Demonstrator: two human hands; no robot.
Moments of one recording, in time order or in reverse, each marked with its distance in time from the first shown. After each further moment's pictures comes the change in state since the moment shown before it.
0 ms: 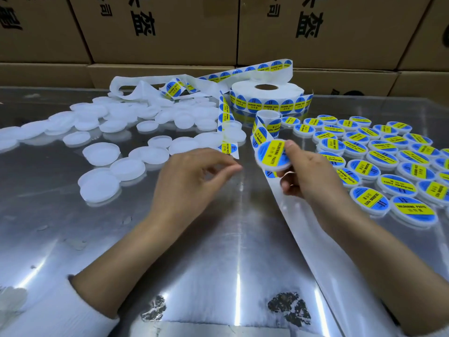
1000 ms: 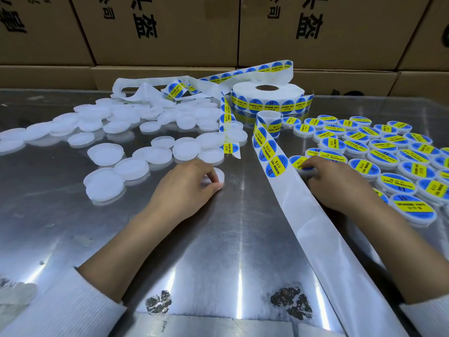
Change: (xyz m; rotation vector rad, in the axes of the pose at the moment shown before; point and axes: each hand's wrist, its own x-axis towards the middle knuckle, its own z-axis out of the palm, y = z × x) left_hand -0.002 -0.030 -0.003 0.271 -0.400 -0.317; right_hand 0.025 0.023 -0.049 -1.207 0.014 -0.036
